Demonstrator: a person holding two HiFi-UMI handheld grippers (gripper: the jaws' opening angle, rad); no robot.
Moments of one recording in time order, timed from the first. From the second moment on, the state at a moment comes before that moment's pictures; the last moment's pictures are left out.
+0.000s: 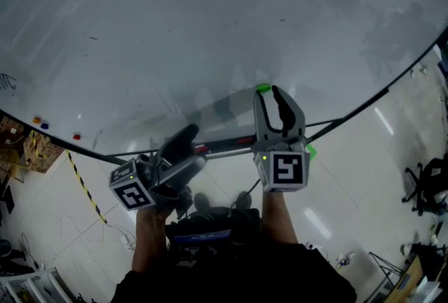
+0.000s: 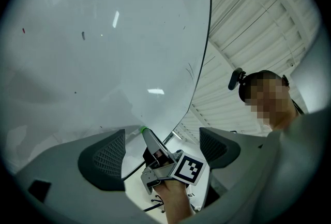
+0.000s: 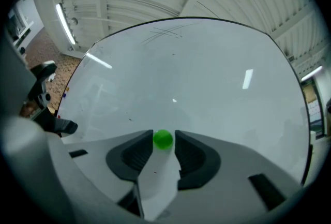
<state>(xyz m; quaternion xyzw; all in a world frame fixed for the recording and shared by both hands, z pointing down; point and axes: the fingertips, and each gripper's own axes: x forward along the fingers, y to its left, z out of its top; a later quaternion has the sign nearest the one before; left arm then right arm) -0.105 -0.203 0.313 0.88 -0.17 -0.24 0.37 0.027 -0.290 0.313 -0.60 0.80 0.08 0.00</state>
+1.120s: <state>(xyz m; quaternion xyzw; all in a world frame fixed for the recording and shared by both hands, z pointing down) -0.040 -0.157 0.336 0.85 -0.24 -0.26 0.39 0.047 -0.196 0.306 -0.10 0.92 -0.25 0.27</state>
